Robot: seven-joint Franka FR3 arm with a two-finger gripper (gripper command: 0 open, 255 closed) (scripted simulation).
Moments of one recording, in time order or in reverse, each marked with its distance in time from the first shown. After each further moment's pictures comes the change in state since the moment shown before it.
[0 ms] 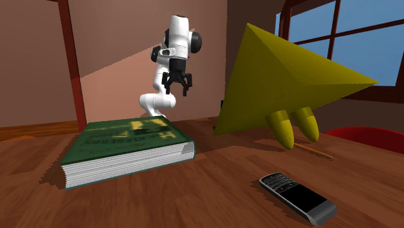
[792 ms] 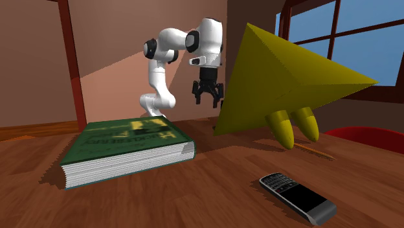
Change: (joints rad) arm -0.099 0.511 0.366 0.348 -0.152 0.062 0.609
